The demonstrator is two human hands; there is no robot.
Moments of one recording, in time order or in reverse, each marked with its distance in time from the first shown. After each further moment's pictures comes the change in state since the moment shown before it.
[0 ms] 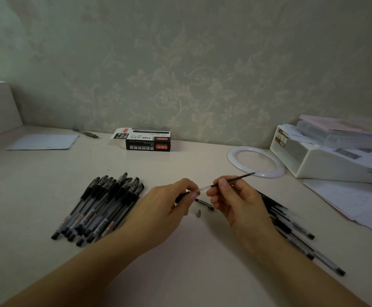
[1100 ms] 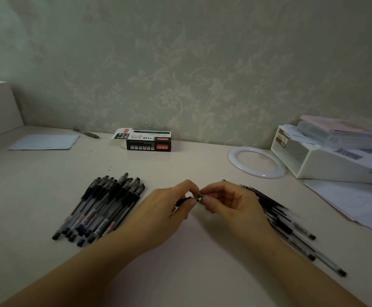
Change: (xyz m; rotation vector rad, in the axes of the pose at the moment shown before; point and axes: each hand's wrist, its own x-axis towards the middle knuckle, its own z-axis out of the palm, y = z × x) left_hand -0.001 -0.003 -0.001 -0.034 -0.090 0.011; right_hand -0.001 -0.001 -0.004 -0.471 -0.138 -0.122
